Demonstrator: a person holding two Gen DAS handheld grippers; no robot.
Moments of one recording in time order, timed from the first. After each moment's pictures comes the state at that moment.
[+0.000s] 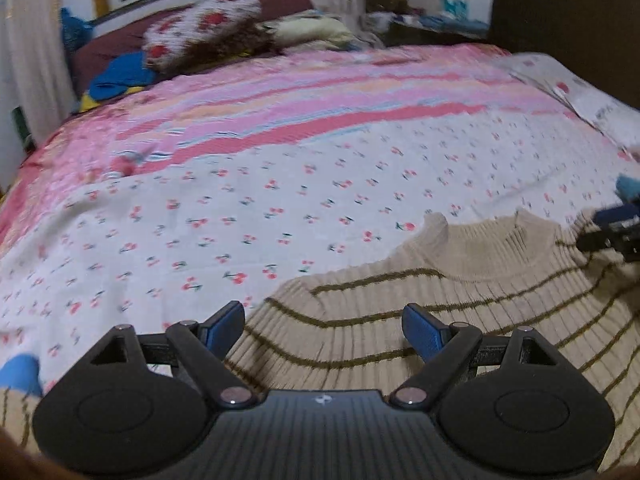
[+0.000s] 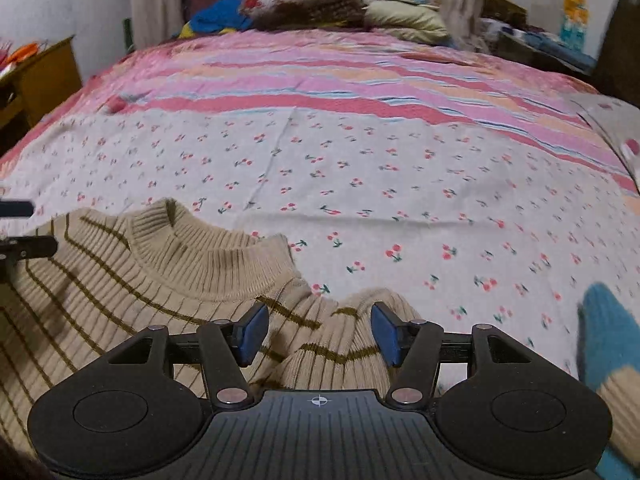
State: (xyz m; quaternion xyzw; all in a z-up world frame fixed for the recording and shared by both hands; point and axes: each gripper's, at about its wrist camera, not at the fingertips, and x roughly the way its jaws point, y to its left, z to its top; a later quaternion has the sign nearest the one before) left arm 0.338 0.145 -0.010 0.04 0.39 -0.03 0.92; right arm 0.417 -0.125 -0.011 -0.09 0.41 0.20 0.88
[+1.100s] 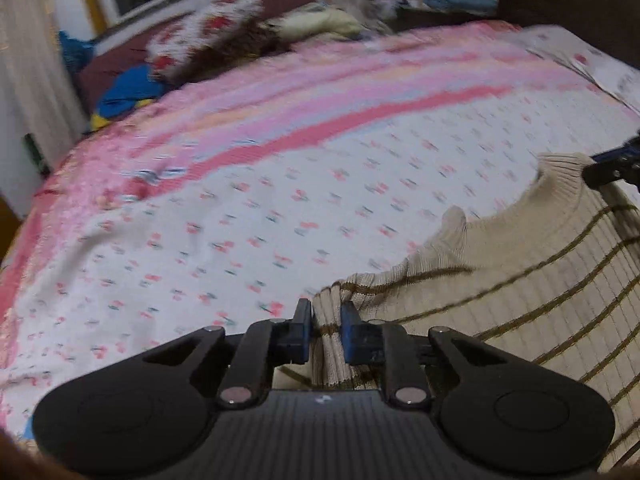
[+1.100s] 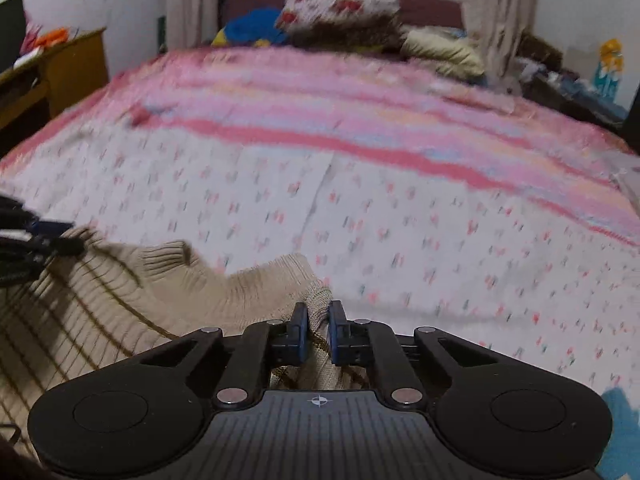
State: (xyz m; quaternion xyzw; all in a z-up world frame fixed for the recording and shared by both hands) left arm 0.369 0.157 -0.011 0.08 0.39 0.02 0.92; right arm 0.452 -0.085 0.011 -0.11 0.37 0.23 0.89
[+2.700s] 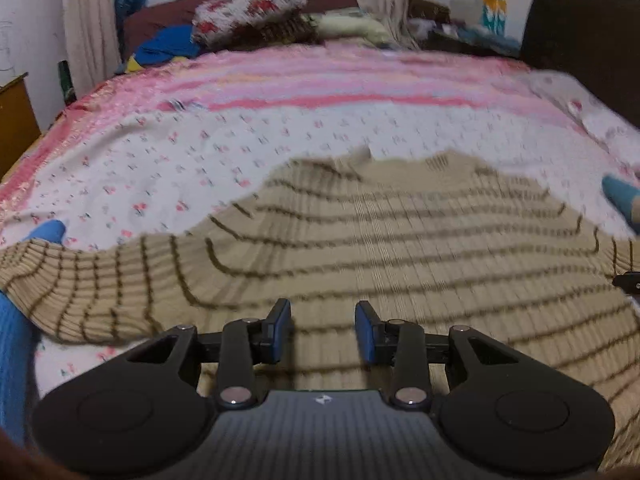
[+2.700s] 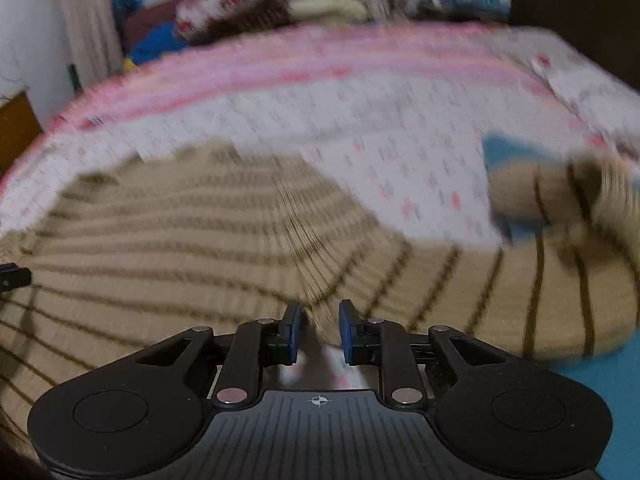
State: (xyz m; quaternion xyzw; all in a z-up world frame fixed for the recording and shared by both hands) left arm 0.241 0.111 -0.020 -0.02 0.40 0.04 0.92; right arm 0.311 -0.197 -0.029 0.01 0.43 0.11 0.89
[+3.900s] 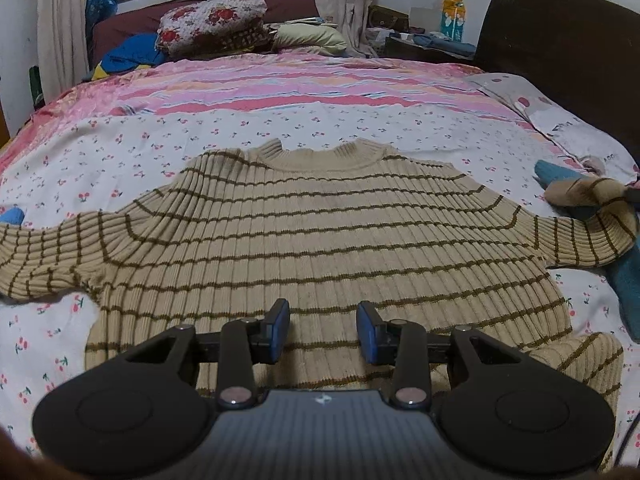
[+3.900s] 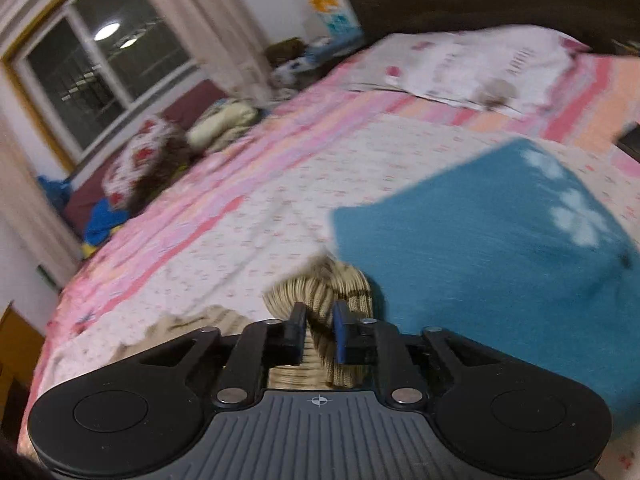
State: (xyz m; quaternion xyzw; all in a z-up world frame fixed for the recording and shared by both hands) left arm 0.202 0.051 -0.015 -0.04 0.37 -0.01 0.93; right arm 0.279 -0.323 0.034 0.25 0.32 0.02 0.91
